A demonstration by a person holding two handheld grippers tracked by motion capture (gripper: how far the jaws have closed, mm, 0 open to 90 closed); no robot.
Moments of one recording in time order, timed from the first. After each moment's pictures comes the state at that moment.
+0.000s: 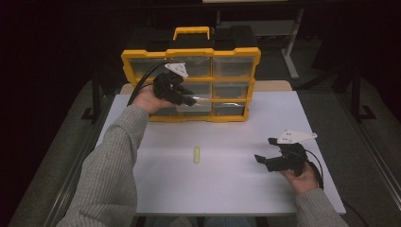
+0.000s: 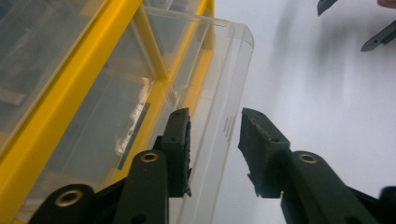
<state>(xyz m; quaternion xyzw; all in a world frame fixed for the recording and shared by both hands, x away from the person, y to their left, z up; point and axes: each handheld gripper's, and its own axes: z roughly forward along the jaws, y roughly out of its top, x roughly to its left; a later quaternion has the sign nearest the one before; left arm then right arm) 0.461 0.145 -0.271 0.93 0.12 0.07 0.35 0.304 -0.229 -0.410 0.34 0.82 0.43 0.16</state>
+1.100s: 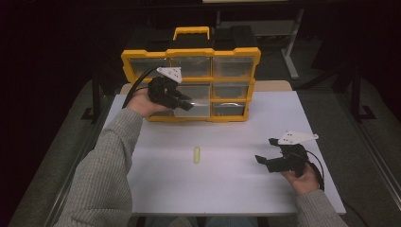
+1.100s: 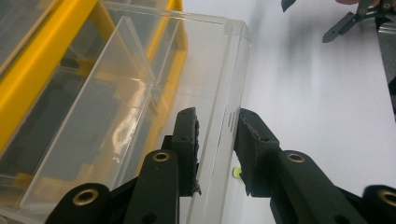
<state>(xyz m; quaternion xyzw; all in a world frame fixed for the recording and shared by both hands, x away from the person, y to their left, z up) 0.447 0.158 -0.271 0.93 0.08 0.04 0.36 0.300 -0.230 -0.409 0.34 0.82 0.43 0.17</state>
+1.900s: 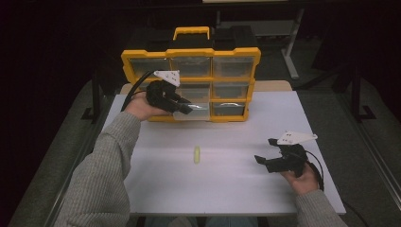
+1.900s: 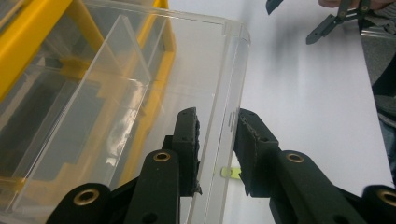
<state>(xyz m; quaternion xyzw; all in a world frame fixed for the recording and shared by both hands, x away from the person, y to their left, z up) 0.438 0.162 -0.274 0.92 0.08 0.03 0.37 0.301 -0.229 -0.410 0.34 0.82 0.43 0.16</state>
